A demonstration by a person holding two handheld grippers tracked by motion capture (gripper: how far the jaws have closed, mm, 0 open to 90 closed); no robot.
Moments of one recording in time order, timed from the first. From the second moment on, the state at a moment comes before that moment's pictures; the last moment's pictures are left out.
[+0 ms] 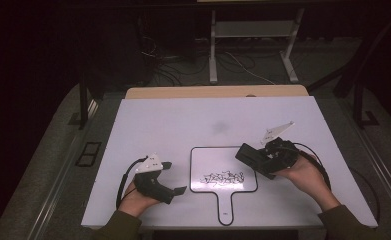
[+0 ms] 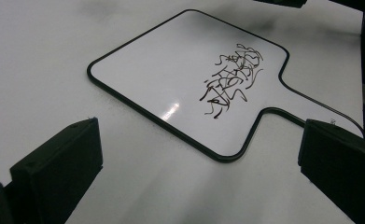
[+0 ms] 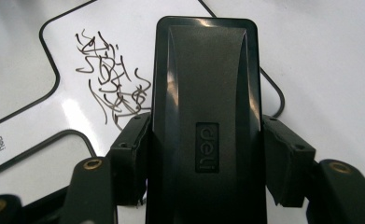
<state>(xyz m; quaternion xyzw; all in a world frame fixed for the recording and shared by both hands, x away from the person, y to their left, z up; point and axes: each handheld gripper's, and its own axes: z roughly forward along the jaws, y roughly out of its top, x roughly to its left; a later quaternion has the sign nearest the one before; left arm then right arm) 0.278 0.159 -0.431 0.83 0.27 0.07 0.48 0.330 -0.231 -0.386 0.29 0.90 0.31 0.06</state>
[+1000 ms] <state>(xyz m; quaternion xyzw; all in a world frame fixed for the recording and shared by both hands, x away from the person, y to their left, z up) 0.278 0.159 -0.431 0.83 0.27 0.07 0.48 0.345 -0.183 -0.406 0.25 0.92 0.28 0.06</state>
